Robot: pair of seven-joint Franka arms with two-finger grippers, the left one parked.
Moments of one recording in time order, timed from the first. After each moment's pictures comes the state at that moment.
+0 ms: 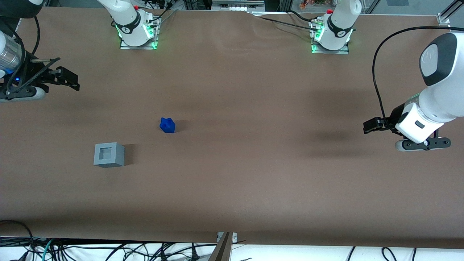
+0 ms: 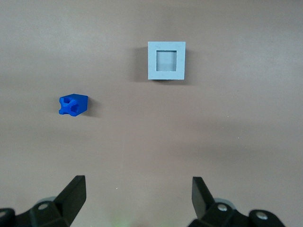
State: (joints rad) arm -0.03 0.01 0.07 -1.66 -0.01 1.59 -0.05
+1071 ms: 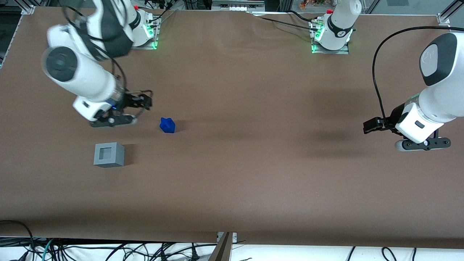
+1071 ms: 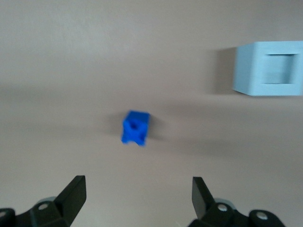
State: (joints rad) arm 0.25 0.23 0.11 -1.79 0.02 1.94 0.29
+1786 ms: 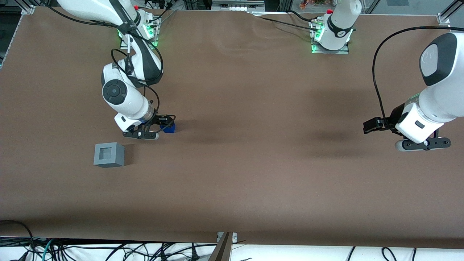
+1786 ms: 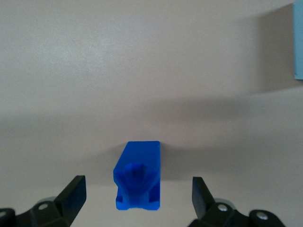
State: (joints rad) arm 0.27 0.36 0.10 -2.01 0.02 2.34 0.43
